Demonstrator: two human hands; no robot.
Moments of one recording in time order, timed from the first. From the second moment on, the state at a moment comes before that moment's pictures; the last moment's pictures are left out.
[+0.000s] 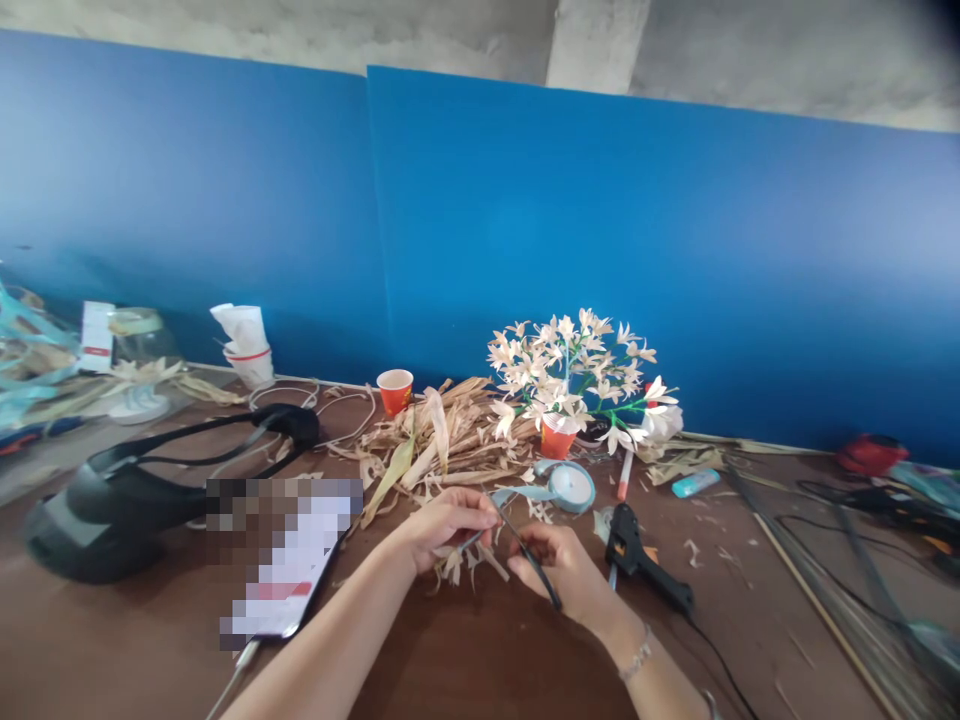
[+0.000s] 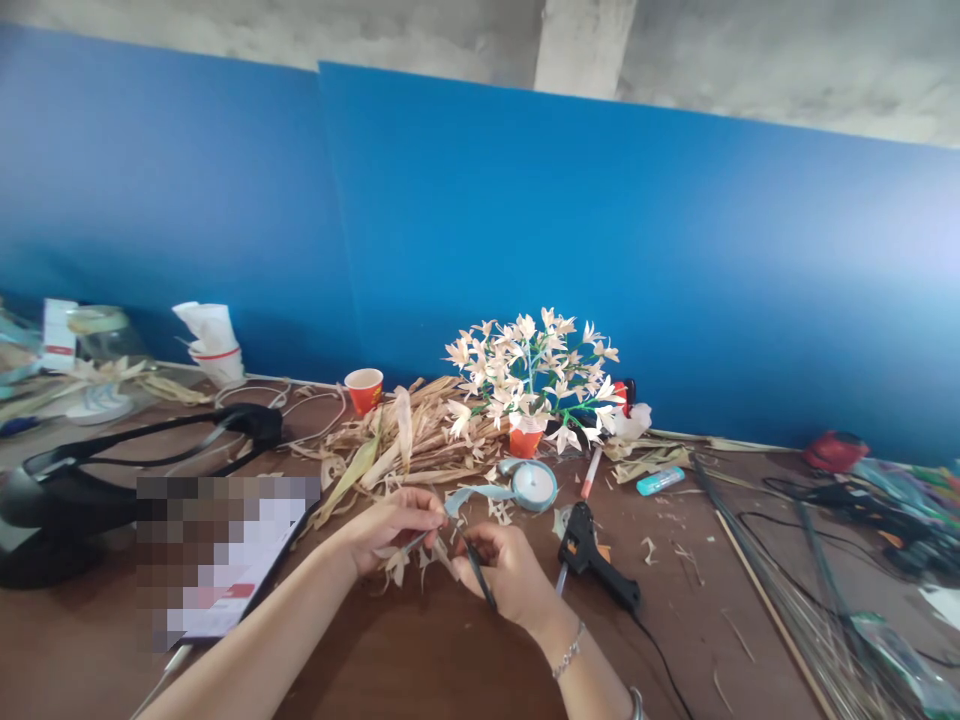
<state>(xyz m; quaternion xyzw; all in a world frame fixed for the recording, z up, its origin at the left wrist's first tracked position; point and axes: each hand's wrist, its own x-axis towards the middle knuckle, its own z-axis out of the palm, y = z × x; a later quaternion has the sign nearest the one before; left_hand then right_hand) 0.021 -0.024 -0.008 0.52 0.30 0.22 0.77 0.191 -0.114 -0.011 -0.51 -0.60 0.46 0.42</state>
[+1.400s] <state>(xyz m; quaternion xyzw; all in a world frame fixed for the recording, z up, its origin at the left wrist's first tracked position) 0.019 -0.019 -0.009 0.42 0.23 0.30 0.83 0.189 -0.105 -0.027 -0.71 -0.65 0.12 0.24</state>
